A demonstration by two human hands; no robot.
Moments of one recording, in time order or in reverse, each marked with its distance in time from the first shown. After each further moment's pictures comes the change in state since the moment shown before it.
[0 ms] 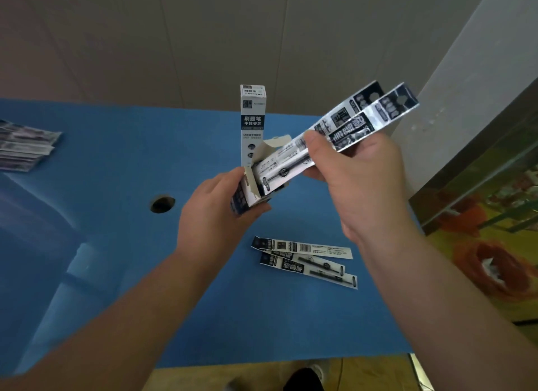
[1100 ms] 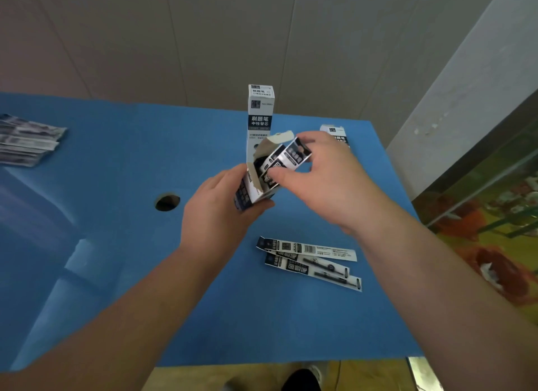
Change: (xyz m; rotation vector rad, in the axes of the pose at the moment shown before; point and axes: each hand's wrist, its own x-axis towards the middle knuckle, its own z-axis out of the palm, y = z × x) left_hand 0.004 -0.007 0.000 -0.023 0.019 -0.030; right_hand 0.013 0.000 0.021 -0.711 -0.390 -0.031
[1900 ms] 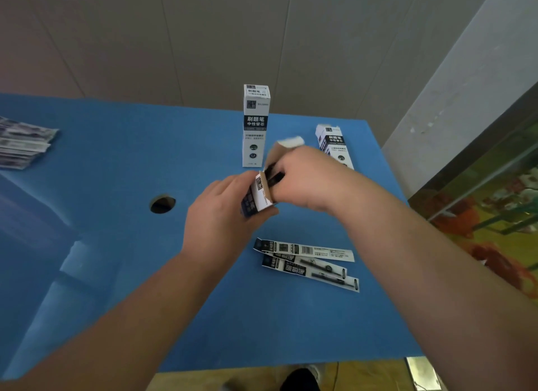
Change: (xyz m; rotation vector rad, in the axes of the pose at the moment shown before) left_hand -0.002 0.004 0.006 0.079 0.005 0.087; right_hand 0.025 -0.010 0.004 -0.382 -0.359 0.042
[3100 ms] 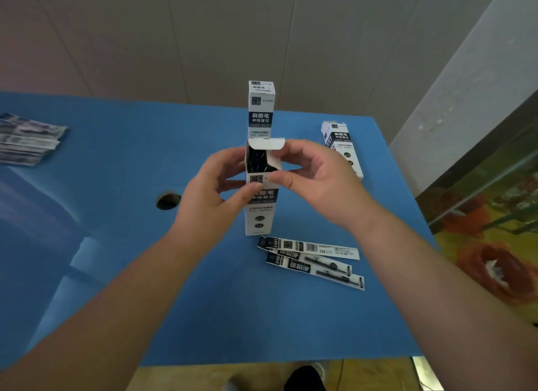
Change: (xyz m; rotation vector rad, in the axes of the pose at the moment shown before) left_hand 0.013 -0.014 -0.018 -0.687 -0.114 -0.142; right_hand 0.011 0.051 0.044 0.934 0.241 -0.384
